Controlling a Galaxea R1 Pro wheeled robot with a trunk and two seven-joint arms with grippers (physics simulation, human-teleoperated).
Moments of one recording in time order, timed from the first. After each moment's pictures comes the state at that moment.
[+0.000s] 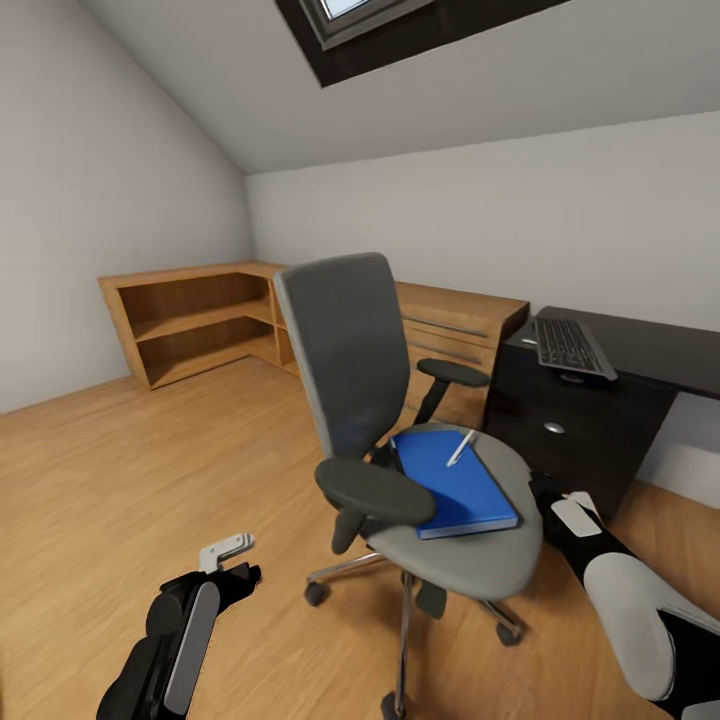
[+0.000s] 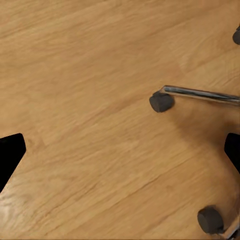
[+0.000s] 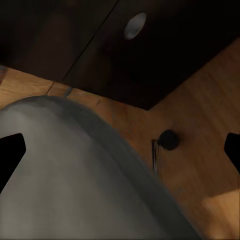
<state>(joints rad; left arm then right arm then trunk) -0.27 -0.15 0.13 -1.38 0.30 0.86 0.40 -0.90 -0.16 -0.39 -0.31 -0.88 -0.01 -0.15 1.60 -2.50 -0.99</state>
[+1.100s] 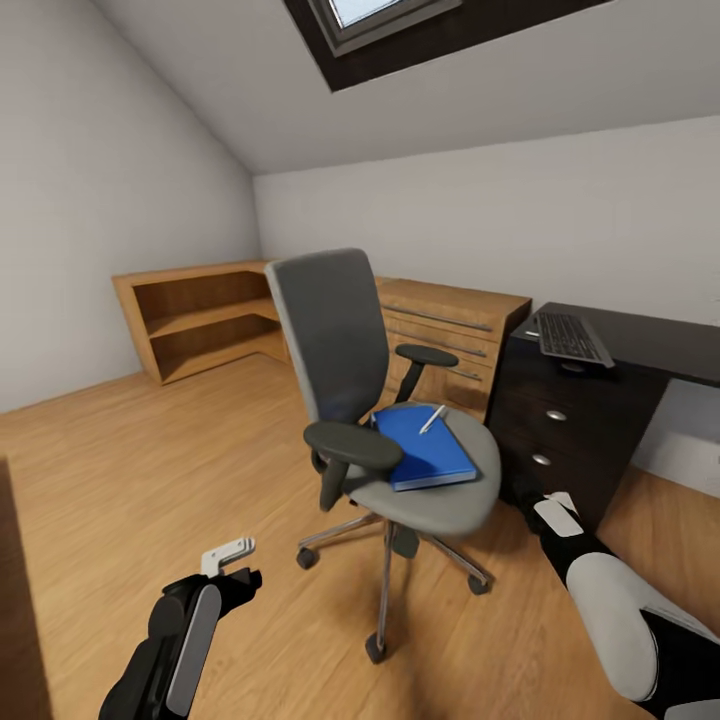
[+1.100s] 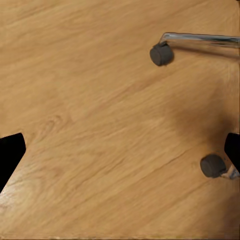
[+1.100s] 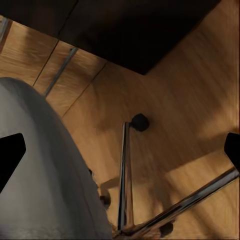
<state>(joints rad) -0.27 -0.15 0.13 -1.36 0.30 0.86 0.40 -0.90 -0.11 -0.39 -0.30 -0.89 -0.02 -0.14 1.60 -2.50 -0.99</state>
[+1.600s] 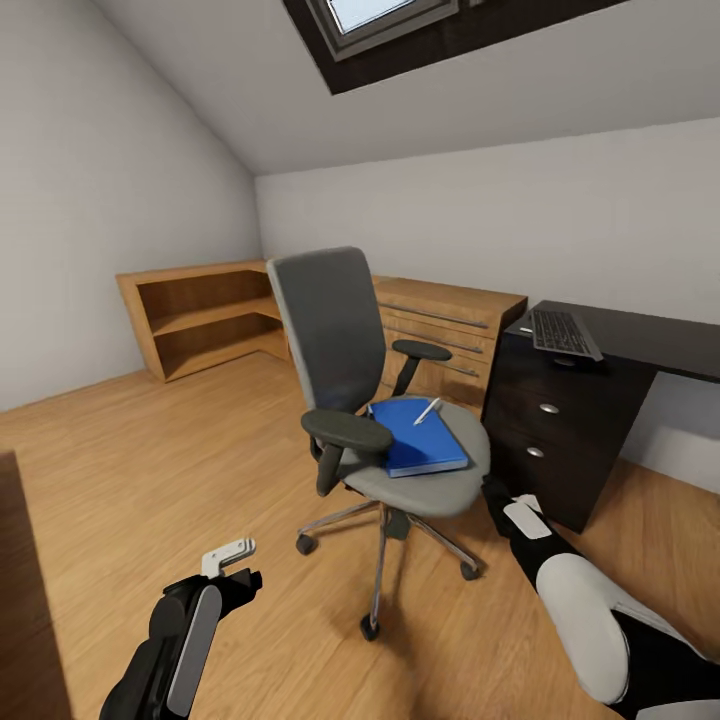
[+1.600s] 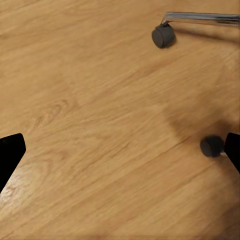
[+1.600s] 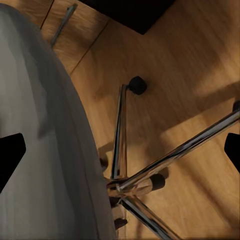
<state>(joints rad) -0.27 -0.15 0.13 -1.35 0.30 0.85 0.40 -0.90 -0.01 -0.39 -0.28 -0.88 -0.02 -0.14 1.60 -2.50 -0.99</state>
